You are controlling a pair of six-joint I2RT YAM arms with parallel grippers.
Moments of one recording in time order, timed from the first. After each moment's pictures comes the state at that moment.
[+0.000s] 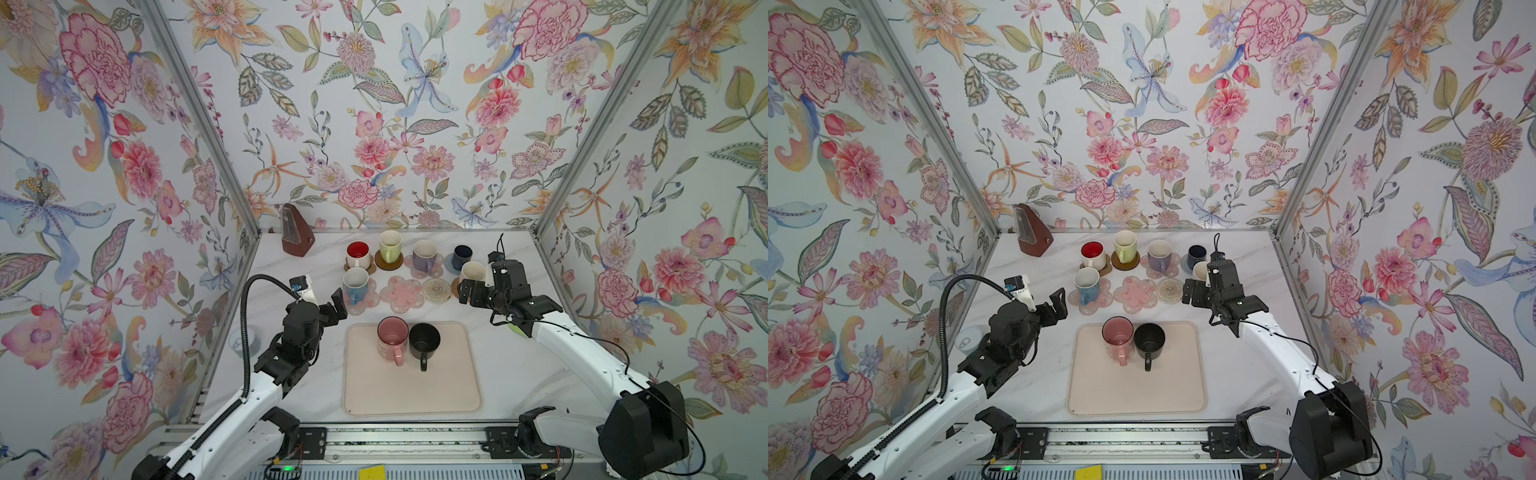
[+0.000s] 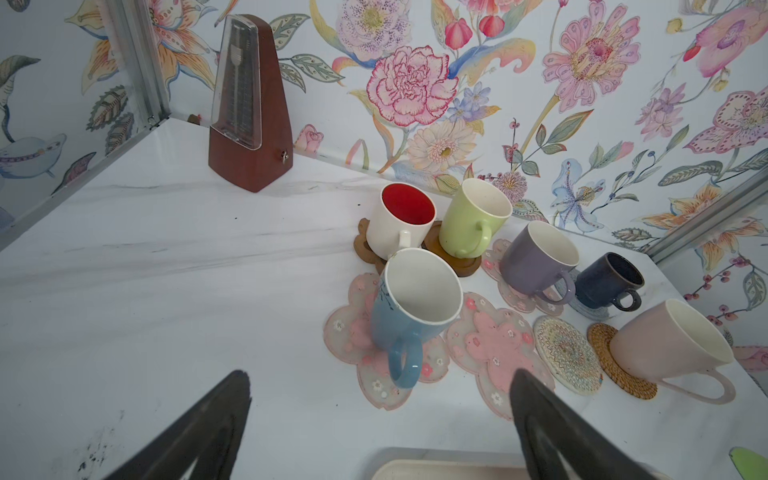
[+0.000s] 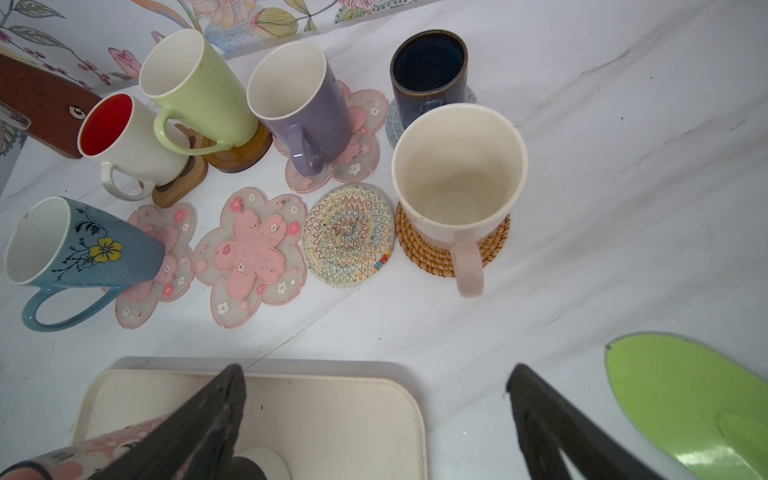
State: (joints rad) left arm -0.48 0.84 0.52 0.00 -0.38 -0.44; right arm 0.35 1.26 0.93 -0.43 0.03 0.38
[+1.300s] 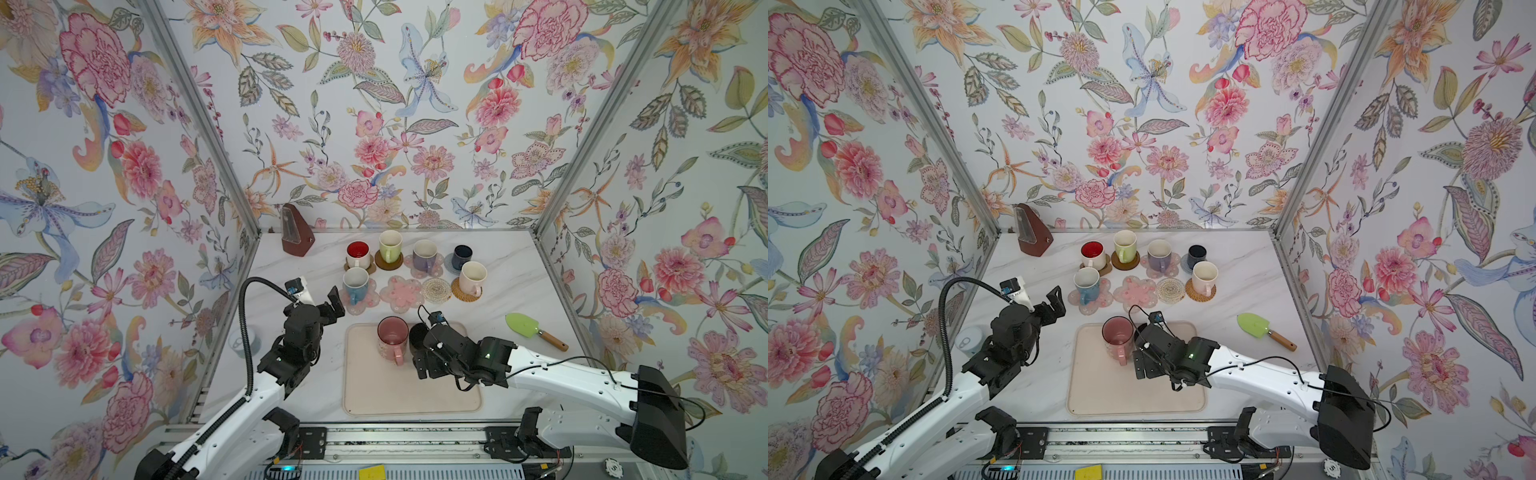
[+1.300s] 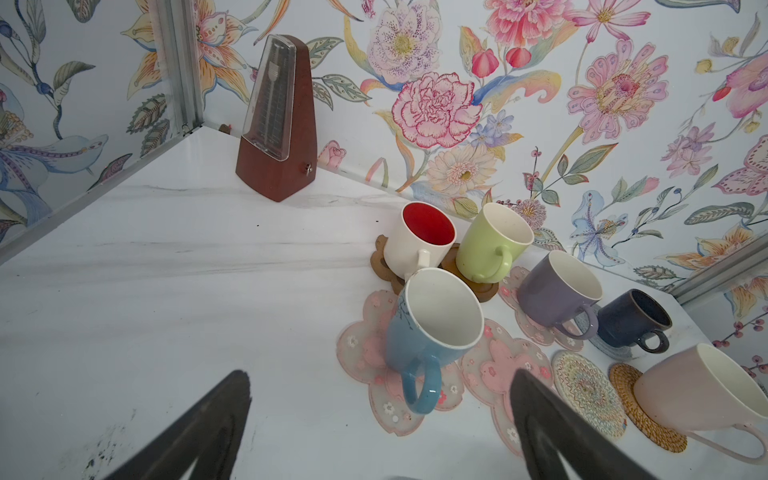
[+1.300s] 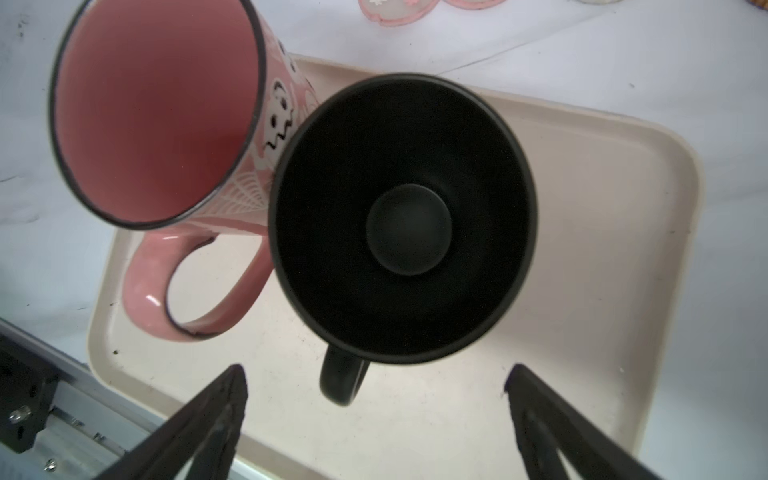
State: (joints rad) left arm -0.48 0.86 0.48 0.09 -0.46 -0.47; right arm 1.08 1.25 0.82 -0.64 0.23 0.72
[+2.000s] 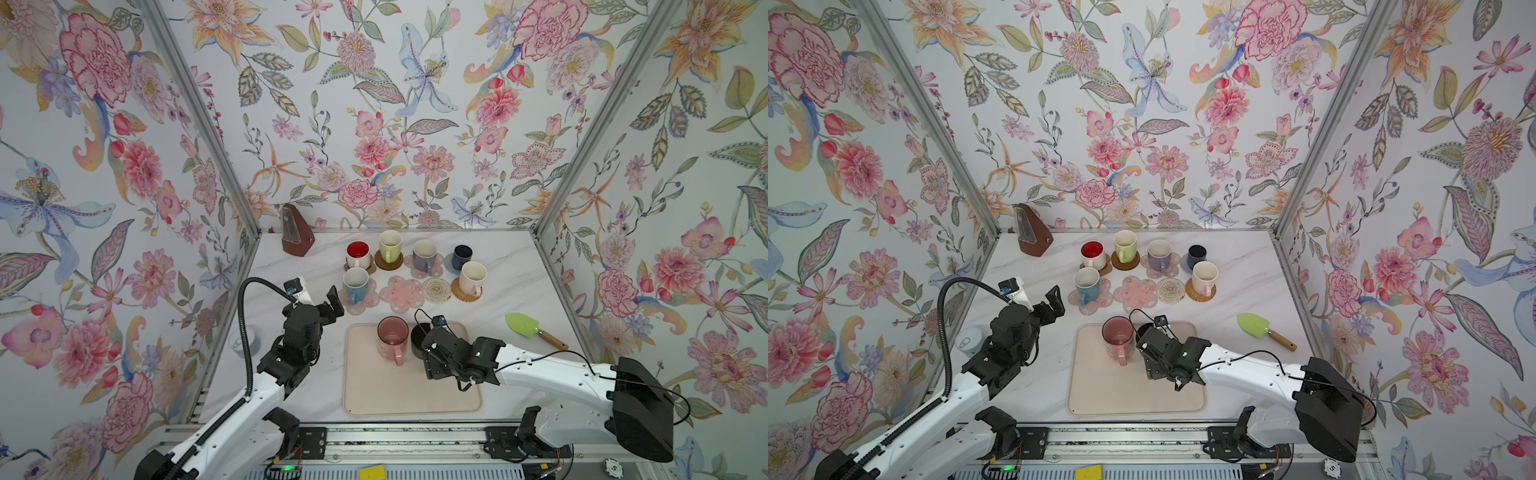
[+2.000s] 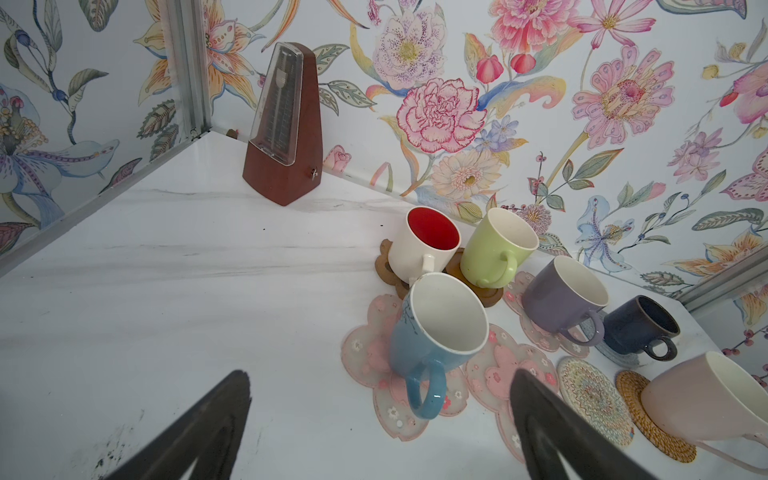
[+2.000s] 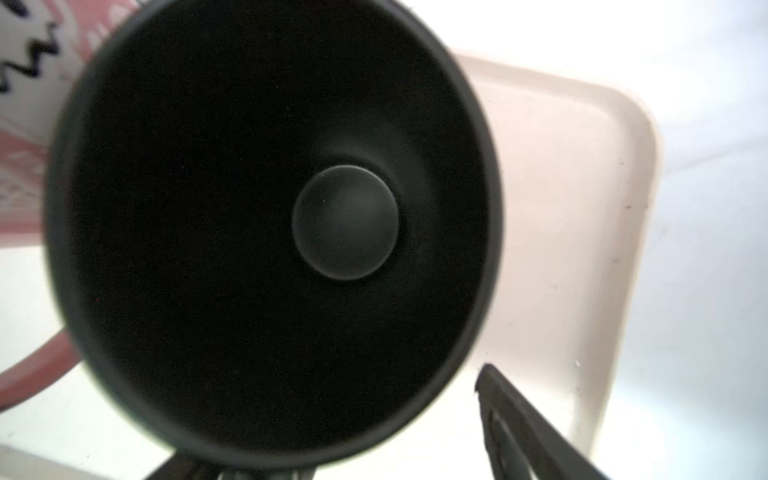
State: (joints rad) left arm -0.48 0.86 0.48 0.09 -0.48 -0.47; right arm 1.05 1.31 0.77 -0.62 0.27 0.71
